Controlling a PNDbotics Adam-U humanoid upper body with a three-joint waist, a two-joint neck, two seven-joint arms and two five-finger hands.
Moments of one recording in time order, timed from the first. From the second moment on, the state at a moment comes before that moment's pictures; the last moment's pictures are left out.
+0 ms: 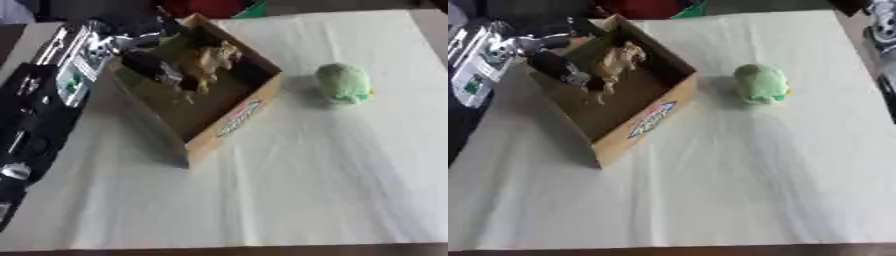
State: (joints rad) left arm -1.05 0.44 -0.24 -1.22 -0.93 -0.22 -0.58; right arm -1.00 -0.59 0.15 -1.13 0.54 -0.23 -0.01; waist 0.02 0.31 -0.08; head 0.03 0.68
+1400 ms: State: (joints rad) left arm -1.01 0.45 -0.15 -1.34 -0.89 -0.17 -0.36; right arm -1.00 -0.58 0.16 -1.10 0.63 -0.32 0.07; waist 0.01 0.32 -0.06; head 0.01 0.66
